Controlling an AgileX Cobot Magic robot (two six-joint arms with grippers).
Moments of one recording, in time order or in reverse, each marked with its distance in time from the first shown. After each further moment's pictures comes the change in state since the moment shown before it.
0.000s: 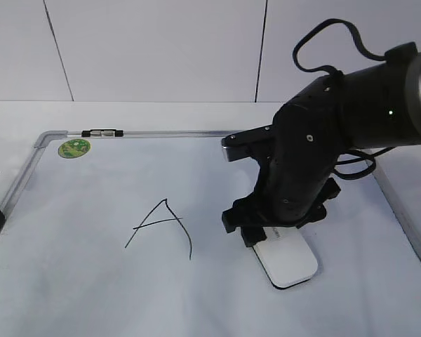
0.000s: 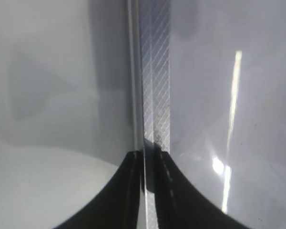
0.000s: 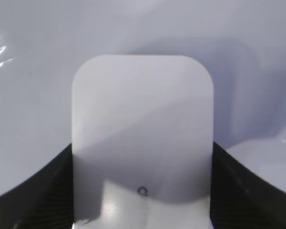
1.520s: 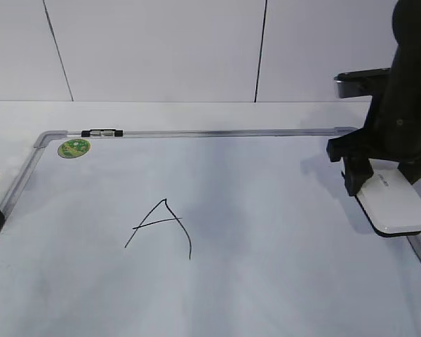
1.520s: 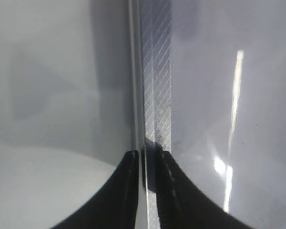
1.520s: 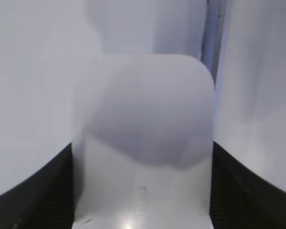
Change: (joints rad) left arm 0.000 0.000 0.000 0.004 0.000 0.000; right arm -0.335 -0.121 -0.121 0.024 0.362 -0.101
